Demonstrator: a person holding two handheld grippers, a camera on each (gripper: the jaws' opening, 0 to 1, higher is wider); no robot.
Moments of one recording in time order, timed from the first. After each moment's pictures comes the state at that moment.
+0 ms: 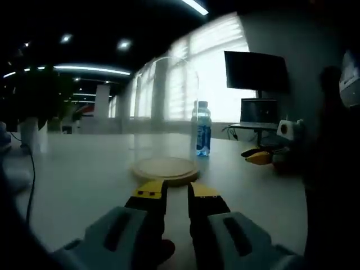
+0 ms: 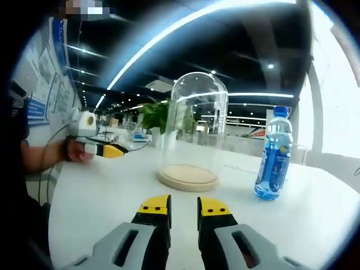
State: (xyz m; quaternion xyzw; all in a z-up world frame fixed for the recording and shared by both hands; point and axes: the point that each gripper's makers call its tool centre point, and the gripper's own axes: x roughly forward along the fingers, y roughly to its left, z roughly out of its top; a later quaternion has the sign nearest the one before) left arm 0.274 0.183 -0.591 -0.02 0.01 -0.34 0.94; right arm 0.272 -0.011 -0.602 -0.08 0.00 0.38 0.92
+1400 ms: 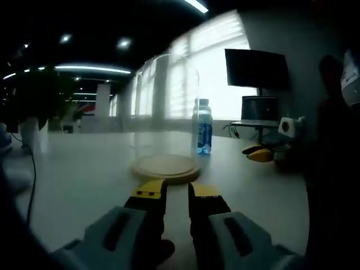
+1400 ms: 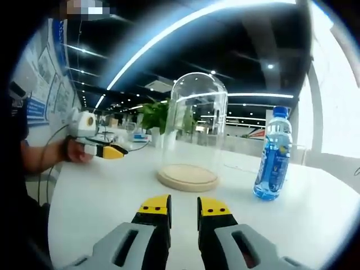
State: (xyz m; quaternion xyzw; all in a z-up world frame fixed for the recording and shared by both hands) left arm 0.275 0.184 -0.594 -0.01 0.01 -0.34 0.94; right arm 0.272 -0.012 -0.601 -0.08 0.00 0.38 0.92
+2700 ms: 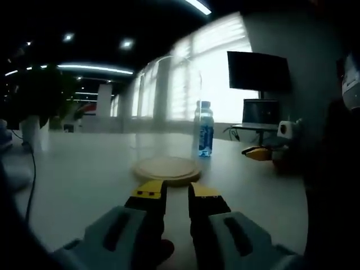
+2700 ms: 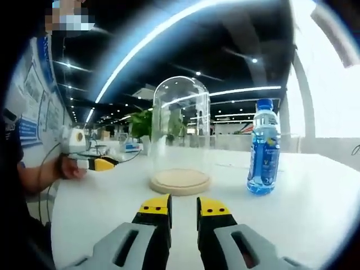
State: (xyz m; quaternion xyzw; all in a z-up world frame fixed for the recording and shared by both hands) left arm 0.276 0.185 -0.589 -0.02 0.00 -0.34 0.94; right arm 0.284 -0.027 -0.595 -0.02 0.01 0.35 0.93
